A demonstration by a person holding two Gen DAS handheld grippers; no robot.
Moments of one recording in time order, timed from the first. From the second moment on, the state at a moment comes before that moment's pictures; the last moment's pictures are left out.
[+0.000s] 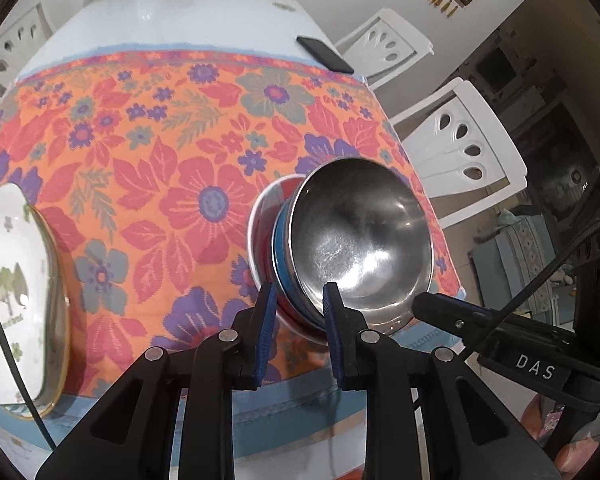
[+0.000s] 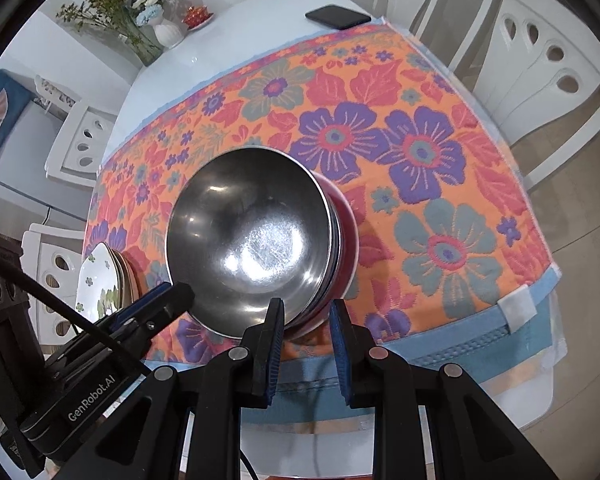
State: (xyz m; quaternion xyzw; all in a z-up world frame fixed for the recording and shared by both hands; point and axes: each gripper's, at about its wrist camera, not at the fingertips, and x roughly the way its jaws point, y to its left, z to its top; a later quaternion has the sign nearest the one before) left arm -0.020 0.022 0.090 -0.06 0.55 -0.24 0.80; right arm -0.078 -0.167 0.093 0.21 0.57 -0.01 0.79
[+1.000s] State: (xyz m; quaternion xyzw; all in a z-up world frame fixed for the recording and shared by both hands) left arm -0.066 0.066 0.205 -0.07 0.42 -0.22 0.88; right arm -0.119 -0.108 0.216 0.07 0.44 -0.02 0.89
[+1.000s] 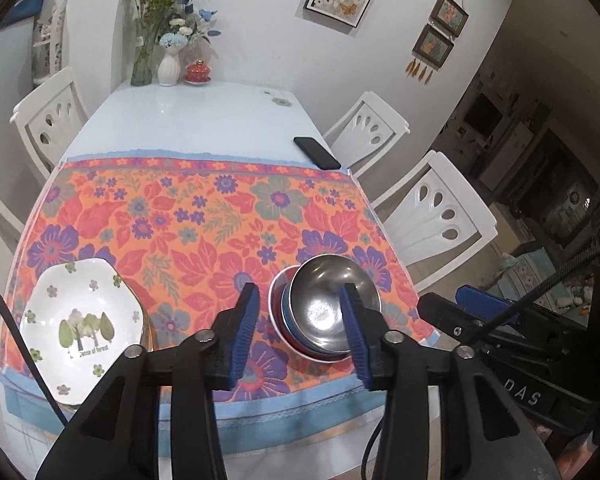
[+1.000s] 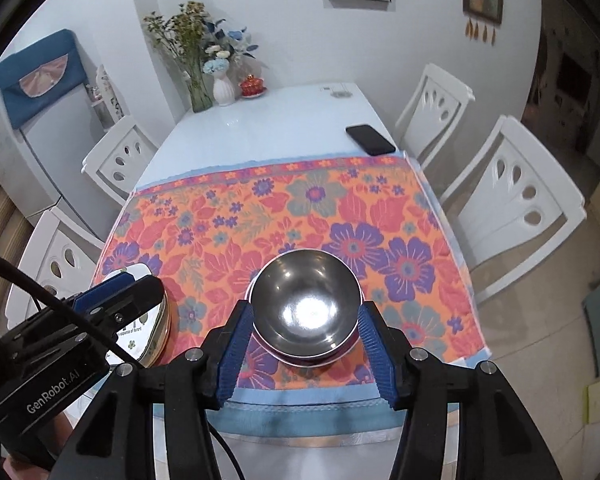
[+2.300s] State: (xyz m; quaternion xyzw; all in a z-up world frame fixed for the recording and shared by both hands) left arm -0.044 0.029 0.199 -0.06 0.43 -0.21 0.87; right arm -0.097 -0.142 0.205 0.06 0.45 -0.04 0.89
